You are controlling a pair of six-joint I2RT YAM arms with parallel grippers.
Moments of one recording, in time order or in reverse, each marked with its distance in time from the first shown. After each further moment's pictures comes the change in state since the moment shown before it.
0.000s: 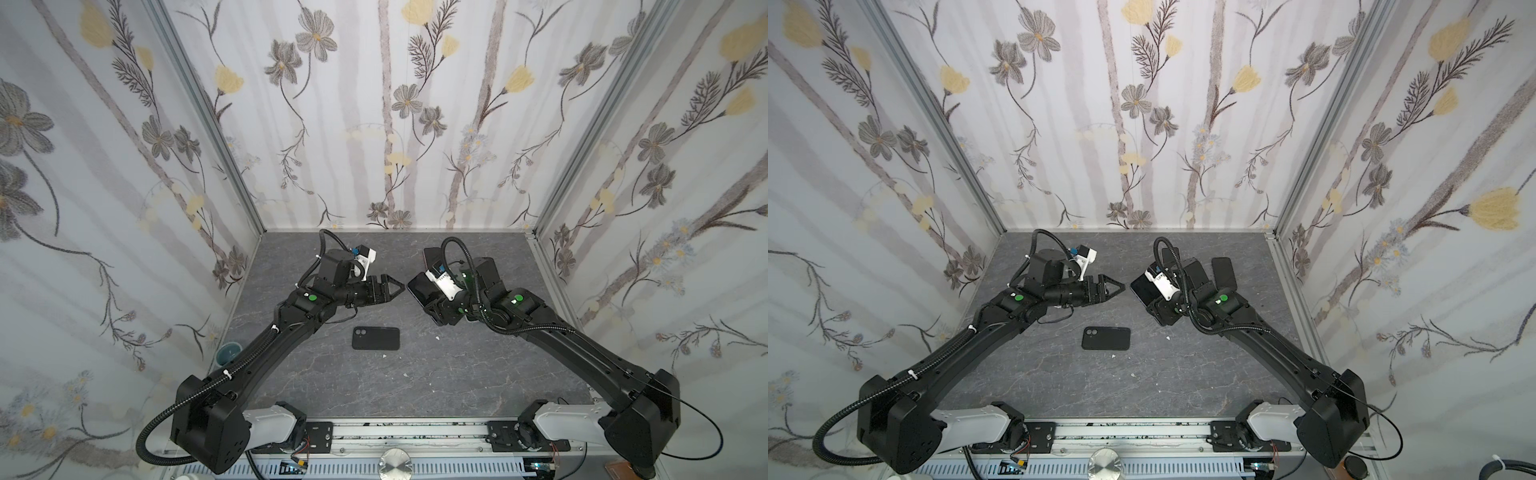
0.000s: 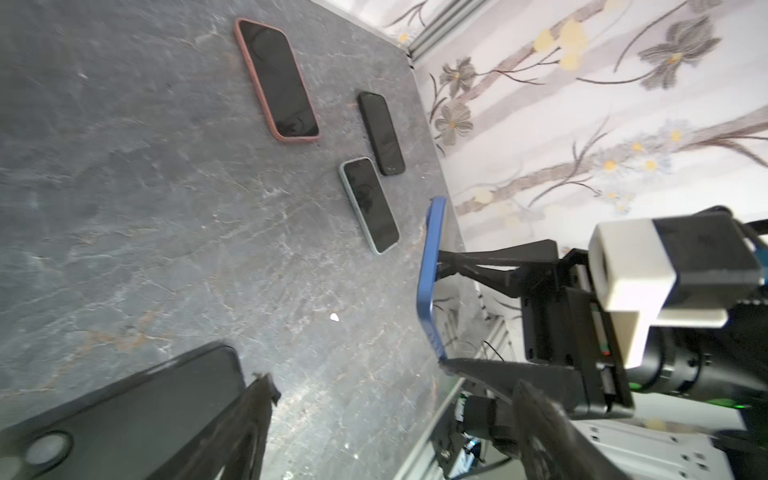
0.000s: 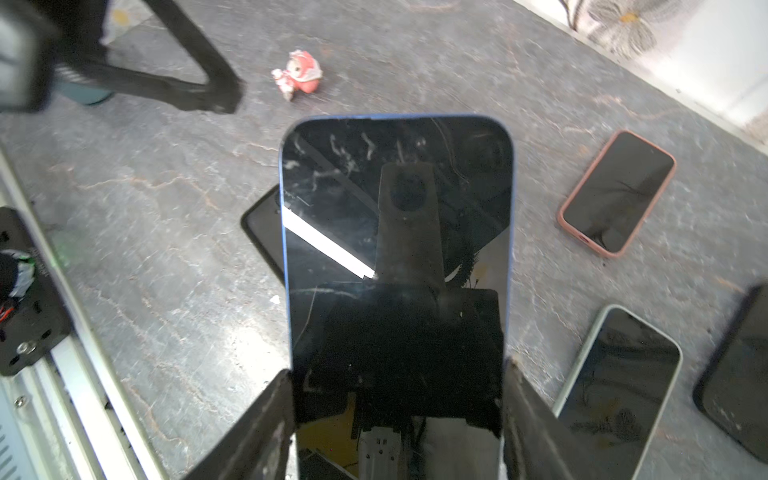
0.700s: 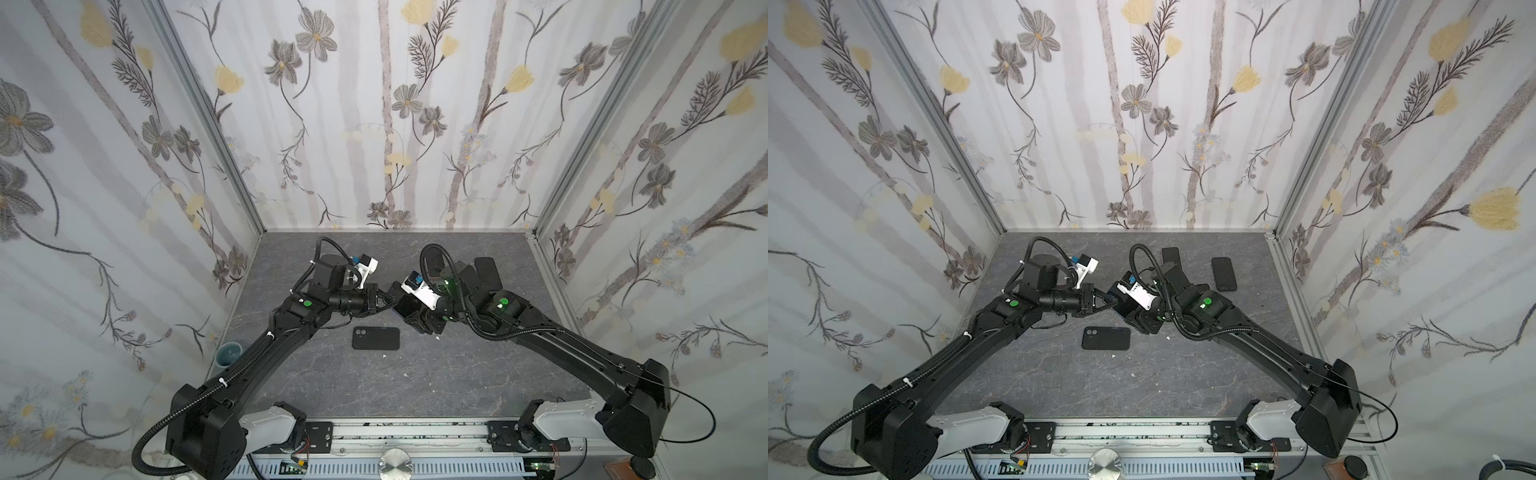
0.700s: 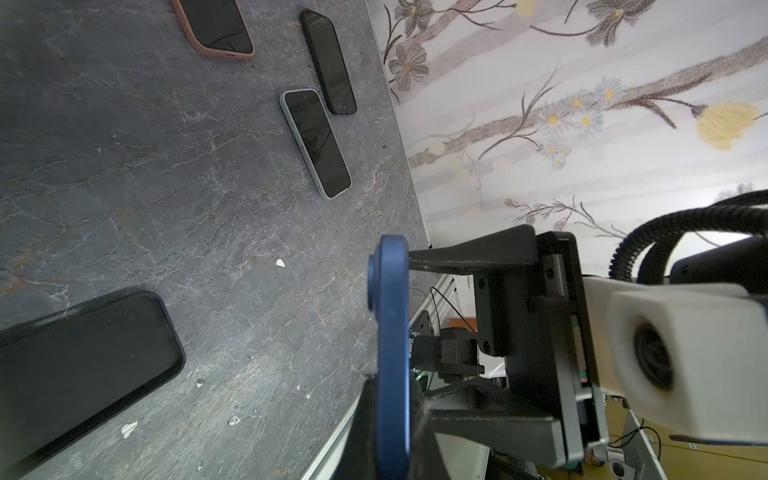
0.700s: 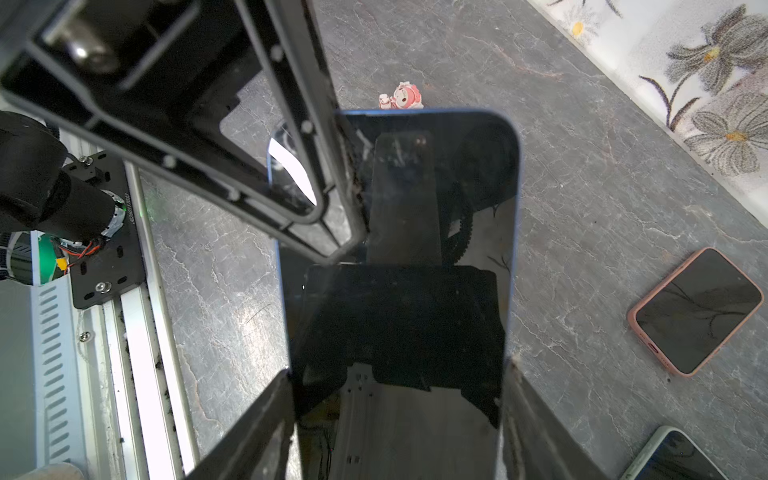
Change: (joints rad) left arm 0.009 -0.058 -0.072 0.005 0.150 -0.036; right arm 0.119 0.050 0.051 0.028 -0.030 -0.078
